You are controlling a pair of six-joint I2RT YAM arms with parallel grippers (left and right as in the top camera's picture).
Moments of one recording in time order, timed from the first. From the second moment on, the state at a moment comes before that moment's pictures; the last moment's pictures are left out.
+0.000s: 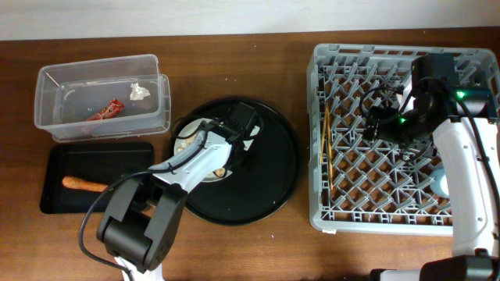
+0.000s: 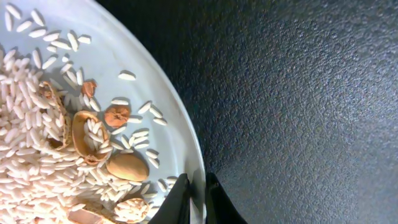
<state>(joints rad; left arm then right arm) -0.54 1.94 1.25 -0.69 -0.01 -0.09 -0.10 1.54 1.53 -1.33 -0.05 0.22</state>
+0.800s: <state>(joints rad) -0.55 1.96 1.31 -0.88 -0.13 -0.11 -0.10 1.54 1.53 -1.34 -0.05 0.22</state>
